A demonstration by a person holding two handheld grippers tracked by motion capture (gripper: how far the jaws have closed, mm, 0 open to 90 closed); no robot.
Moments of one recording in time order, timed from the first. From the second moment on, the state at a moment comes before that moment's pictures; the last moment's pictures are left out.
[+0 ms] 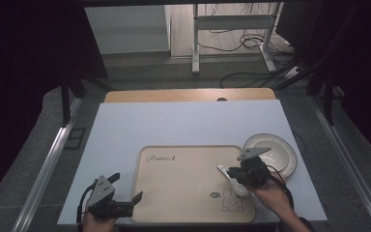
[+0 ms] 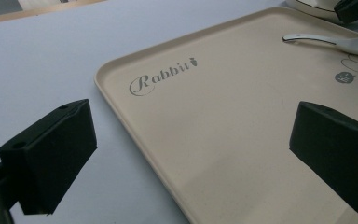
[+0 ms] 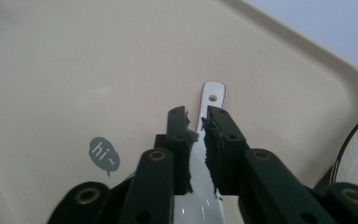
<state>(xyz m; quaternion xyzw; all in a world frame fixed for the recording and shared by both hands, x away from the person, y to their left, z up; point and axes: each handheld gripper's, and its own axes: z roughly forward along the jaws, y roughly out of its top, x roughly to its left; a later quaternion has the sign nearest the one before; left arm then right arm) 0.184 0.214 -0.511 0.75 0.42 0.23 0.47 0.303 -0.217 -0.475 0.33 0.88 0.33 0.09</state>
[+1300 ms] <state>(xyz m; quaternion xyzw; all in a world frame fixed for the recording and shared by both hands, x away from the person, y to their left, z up) 0.183 0.213 -0.510 0.75 0.41 0.24 0.47 0.295 -0.205 -0.507 0.30 0.89 0.33 0.10</state>
